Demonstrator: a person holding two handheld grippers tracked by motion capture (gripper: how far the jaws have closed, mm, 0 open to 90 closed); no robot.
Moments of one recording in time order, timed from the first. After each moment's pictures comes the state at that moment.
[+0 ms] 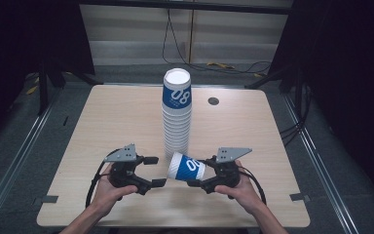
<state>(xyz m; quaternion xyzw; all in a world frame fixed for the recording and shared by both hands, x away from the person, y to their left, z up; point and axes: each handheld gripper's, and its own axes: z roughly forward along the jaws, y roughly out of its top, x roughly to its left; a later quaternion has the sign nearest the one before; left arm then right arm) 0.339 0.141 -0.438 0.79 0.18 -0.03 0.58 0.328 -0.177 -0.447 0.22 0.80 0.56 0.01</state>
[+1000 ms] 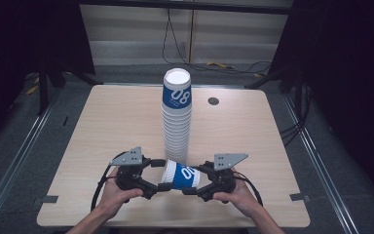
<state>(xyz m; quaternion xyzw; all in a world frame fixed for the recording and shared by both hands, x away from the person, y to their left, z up) 0.333 0.125 -0.441 0.78 0.16 -0.04 0.60 0.320 -0.166 -0.458 0.16 0.78 0.60 -0.03</state>
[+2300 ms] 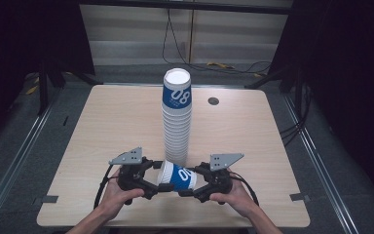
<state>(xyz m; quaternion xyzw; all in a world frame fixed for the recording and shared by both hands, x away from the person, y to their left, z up) 0.334 0.125 -0.445 0.77 0.16 -0.08 0.62 0.320 -0.156 -0.459 0.16 0.78 0.60 -0.05</state>
